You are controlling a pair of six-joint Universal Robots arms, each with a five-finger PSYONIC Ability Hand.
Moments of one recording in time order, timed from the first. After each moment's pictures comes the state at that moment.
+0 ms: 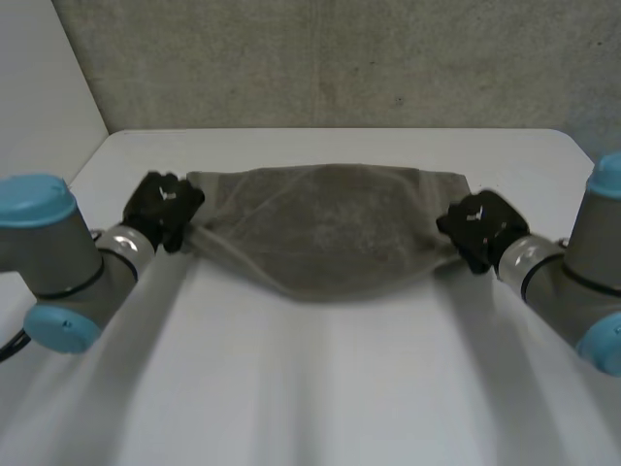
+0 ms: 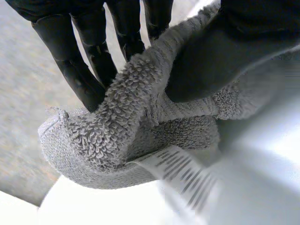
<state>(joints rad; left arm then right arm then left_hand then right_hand) 4.48 -2.15 -1.51 3.49 -1.35 3.75 1.85 -1.09 1.49 -0.04 1.36 2.38 1.46 1.52 1.54 1.53 1.52 1.34 1.33 1.34 1.34 1.18</state>
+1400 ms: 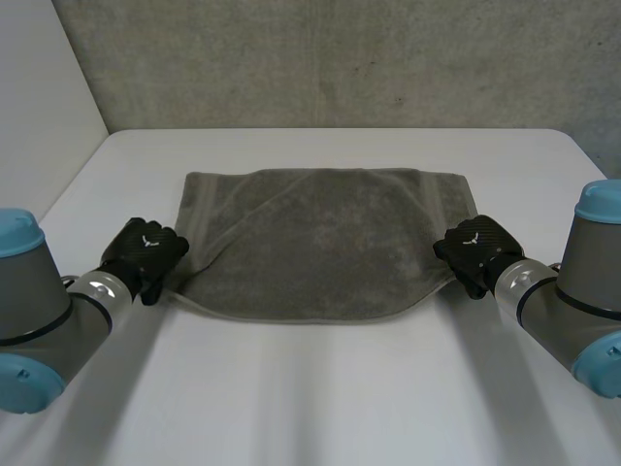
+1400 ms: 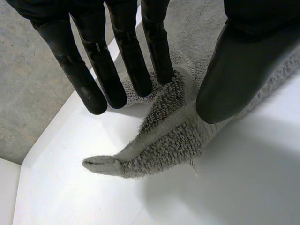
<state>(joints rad) 4.54 -1.99 -1.78 3.42 -1.35 3.84 1.85 -1.08 1.56 -0.06 1.36 2.38 1.08 1.08 1.08 1.08 1.08 1.34 1.33 1.34 1.34 1.18</state>
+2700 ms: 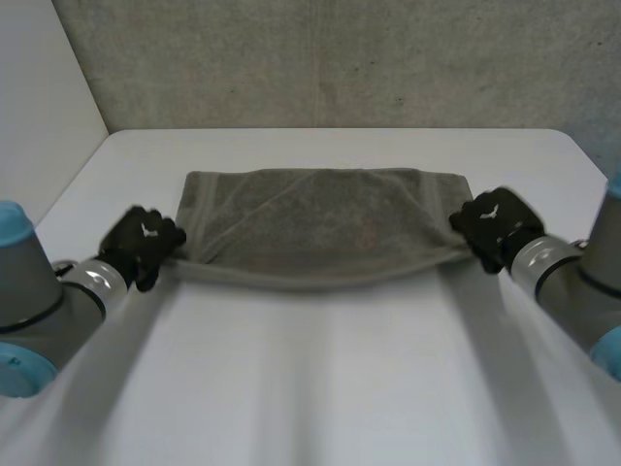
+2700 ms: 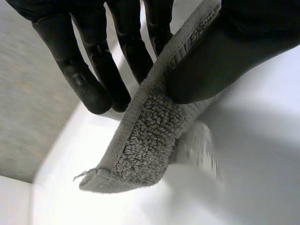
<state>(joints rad) 4.58 -2.00 -1.73 3.45 -1.26 3.92 1.82 -1.16 1.54 -0.05 1.38 2.38 1.48 1.52 1.54 1.52 1.50 1.34 1.33 1.34 1.34 1.18</state>
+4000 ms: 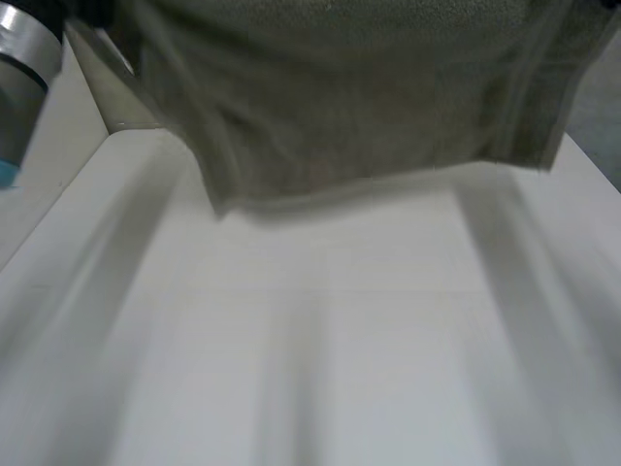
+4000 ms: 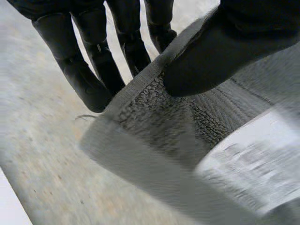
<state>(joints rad) 4.54 -1.97 -1.00 3.47 -1.32 3.37 1.76 -1.29 1.07 -0.26 1.41 2.40 1.48 1.52 1.55 1.53 1.53 1.34 1.34 1.34 1.35 1.20</state>
